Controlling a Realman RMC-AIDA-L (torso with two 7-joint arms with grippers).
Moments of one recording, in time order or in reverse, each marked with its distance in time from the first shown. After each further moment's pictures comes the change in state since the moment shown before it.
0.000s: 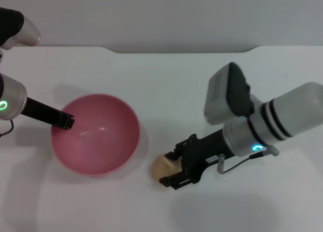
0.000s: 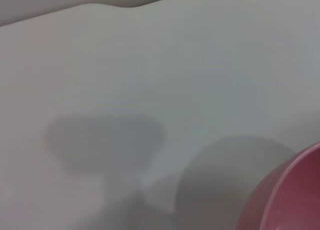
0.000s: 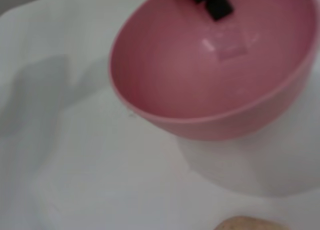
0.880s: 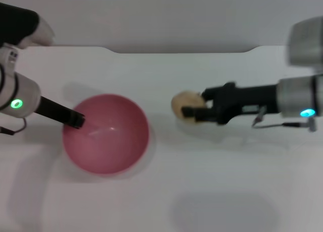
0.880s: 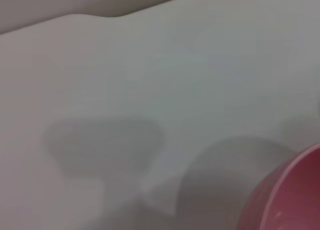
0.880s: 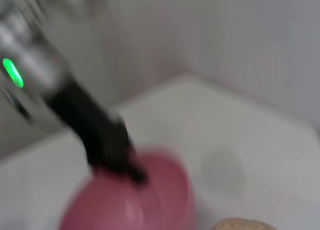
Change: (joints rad) left arm -0.035 -0.001 0.040 -0.052 -0.007 -0.044 -0.002; right arm -0.181 -0.019 0.407 -0.179 0.063 -0.138 -0.060
